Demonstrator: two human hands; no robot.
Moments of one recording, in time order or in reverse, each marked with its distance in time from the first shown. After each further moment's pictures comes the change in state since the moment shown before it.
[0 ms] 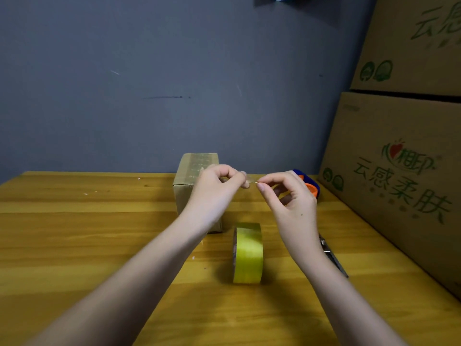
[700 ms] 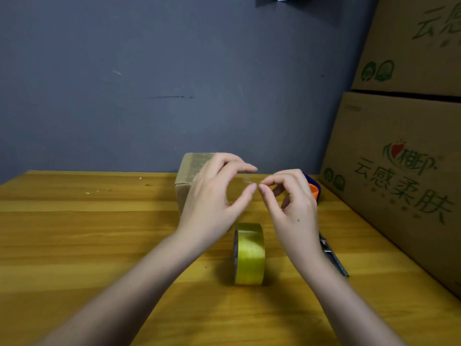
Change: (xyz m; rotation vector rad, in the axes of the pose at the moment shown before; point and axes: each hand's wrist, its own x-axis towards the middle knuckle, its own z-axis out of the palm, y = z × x) left_hand -0.014 -0.016 -0.007 0.445 0.088 0.566; right_hand -0.005 -0.001 0.000 -0.142 0.021 -0.122
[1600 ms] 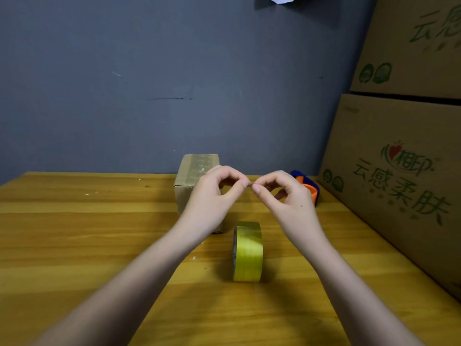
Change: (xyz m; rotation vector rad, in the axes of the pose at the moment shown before) left_hand 0.008 -0.010 0.005 -0.379 -0.081 -0.305; right_hand 0.017 0.000 -0.007 0.144 -0.237 0.155
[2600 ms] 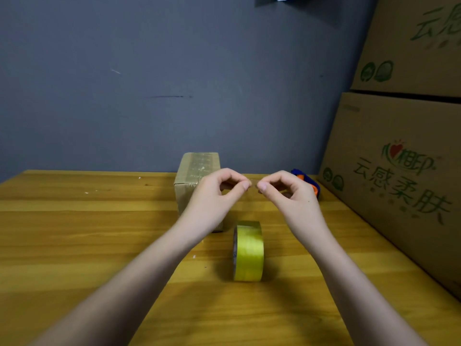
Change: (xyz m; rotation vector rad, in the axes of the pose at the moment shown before) left_hand 0.000 -0.003 0.001 -0.033 -0.046 -0.071; right_hand 0.001 0.007 -0.005 0.119 -0.020 0.129
